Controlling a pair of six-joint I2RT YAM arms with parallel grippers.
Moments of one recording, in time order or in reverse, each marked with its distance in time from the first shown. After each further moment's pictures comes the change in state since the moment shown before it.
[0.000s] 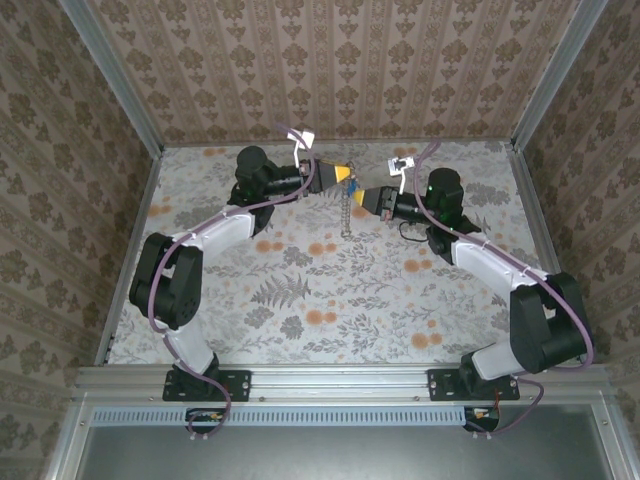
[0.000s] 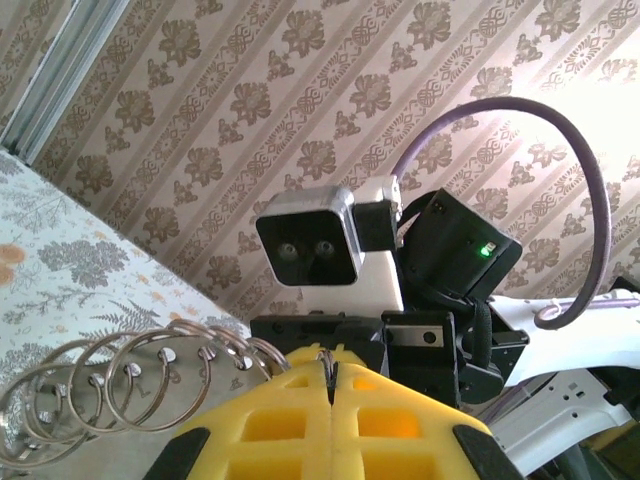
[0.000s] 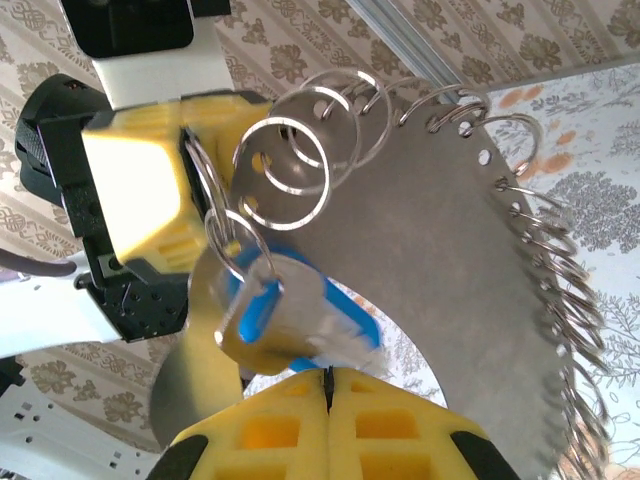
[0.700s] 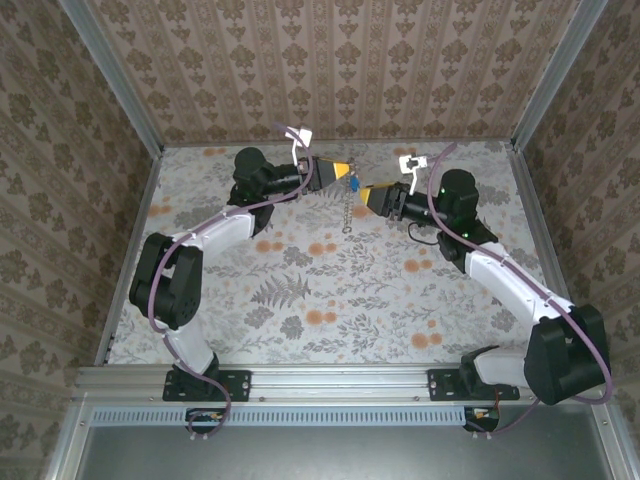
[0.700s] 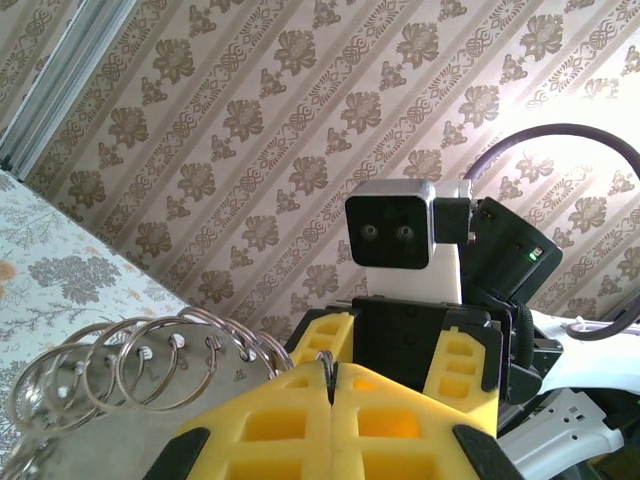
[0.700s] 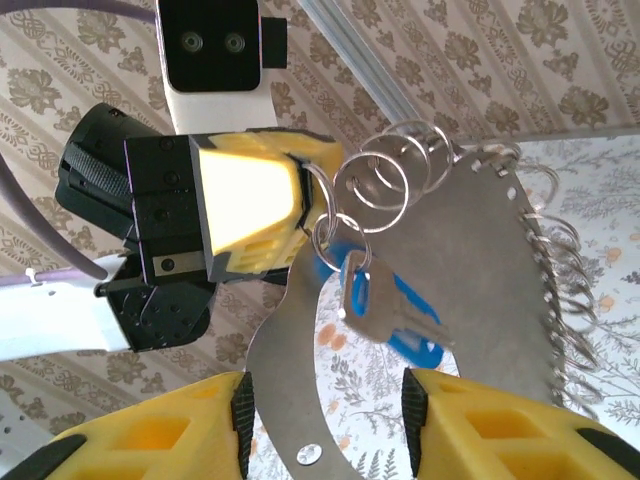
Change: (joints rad) left arm 0.001 0.000 -0.003 0.056 -0.014 -0.051; right arm -0.003 -0.159 0.011 -0.153 0.106 -0.113
